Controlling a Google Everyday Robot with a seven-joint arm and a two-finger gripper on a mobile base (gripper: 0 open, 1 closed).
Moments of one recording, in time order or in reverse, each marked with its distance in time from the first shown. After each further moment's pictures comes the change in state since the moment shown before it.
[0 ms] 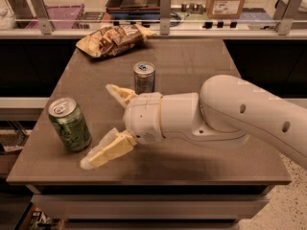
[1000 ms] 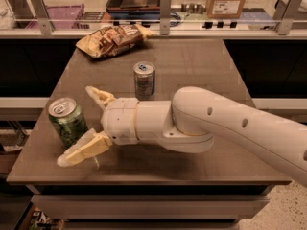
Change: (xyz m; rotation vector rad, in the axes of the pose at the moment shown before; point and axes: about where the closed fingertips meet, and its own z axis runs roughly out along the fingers) arm -0.002 -0.005 0.057 -0.021 -0.126 0.008
